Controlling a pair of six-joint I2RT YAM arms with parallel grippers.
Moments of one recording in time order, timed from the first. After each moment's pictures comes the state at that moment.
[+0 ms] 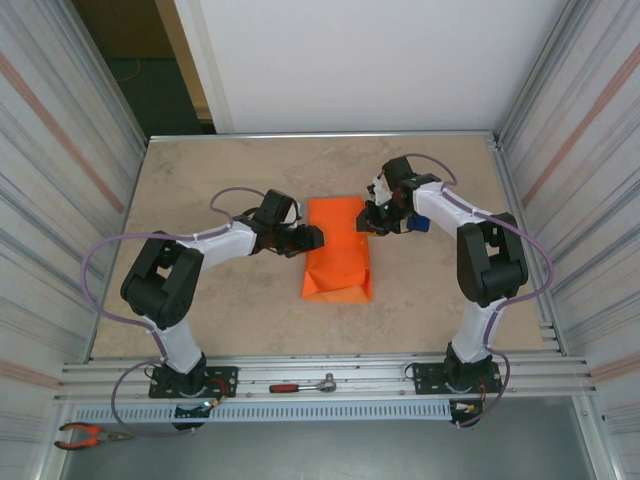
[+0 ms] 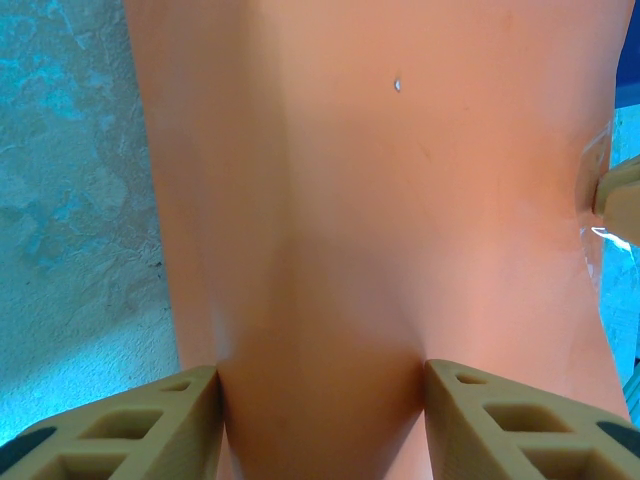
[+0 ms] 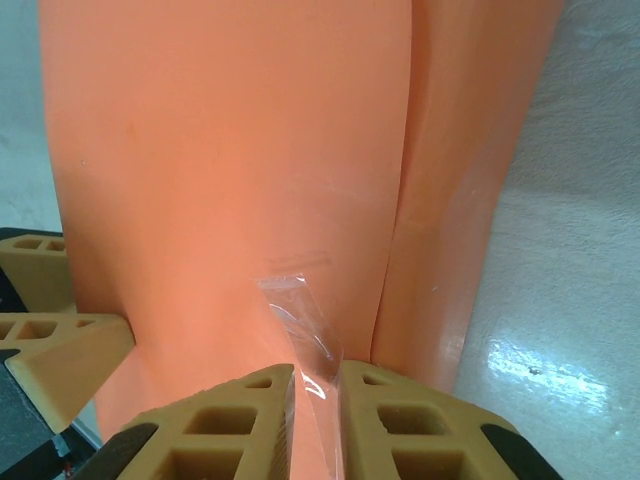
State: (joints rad) left arm -0.55 1.77 1.04 -0.20 0.41 -0.67; right arm 0.33 1.86 1.35 -0.73 -0.50 0.36
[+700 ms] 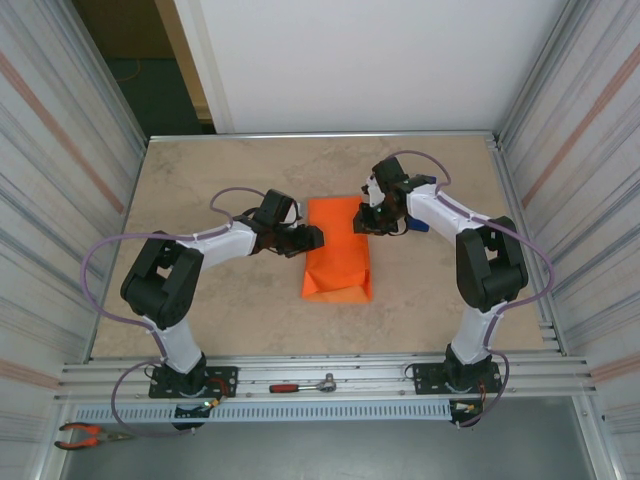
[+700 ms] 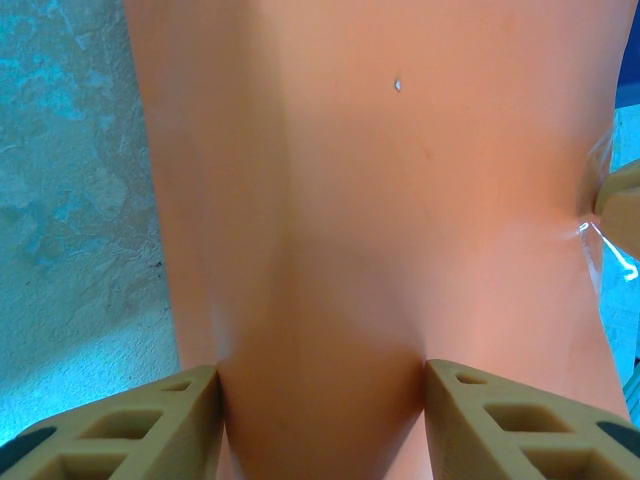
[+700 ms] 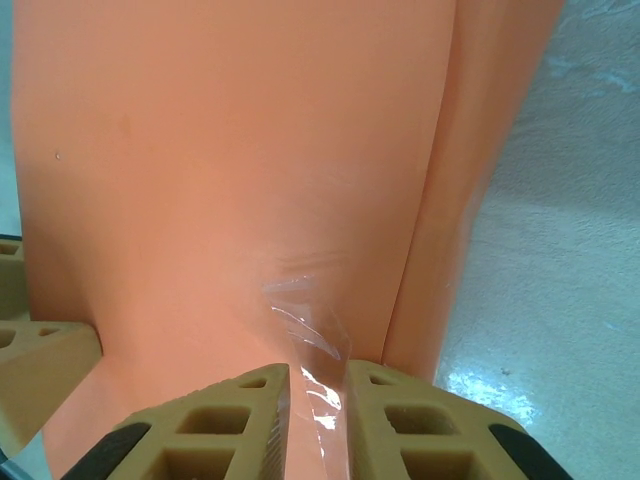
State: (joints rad) left arm -0.55 1.77 1.04 -0.20 0.41 -0.67; right arm 0.39 1.83 1.35 -0.73 -0.34 0.35
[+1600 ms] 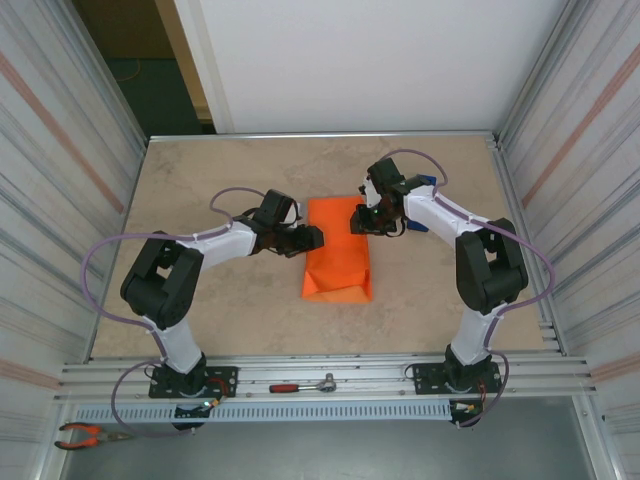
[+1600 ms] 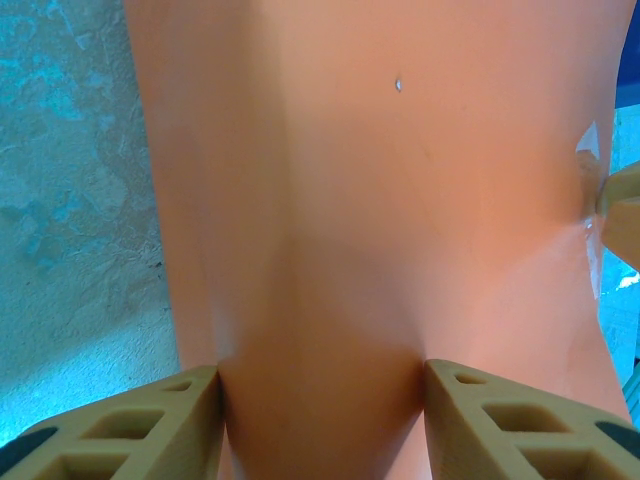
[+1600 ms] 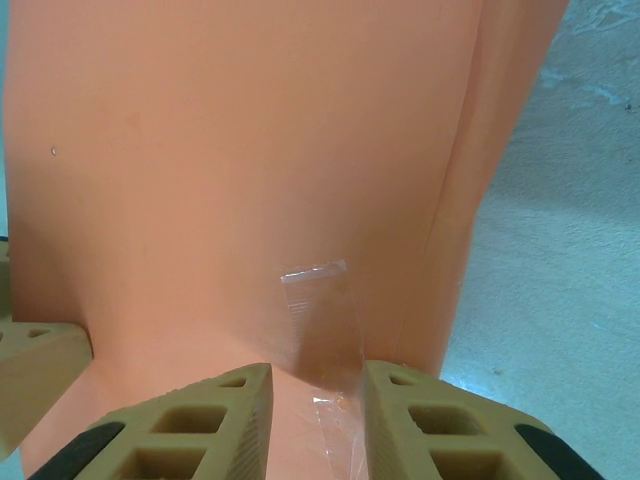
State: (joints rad) left arm -0.55 1.77 1.04 -0.20 0.41 -0.67; right arm 0.42 1.82 1.35 -0.73 -0.28 0.35
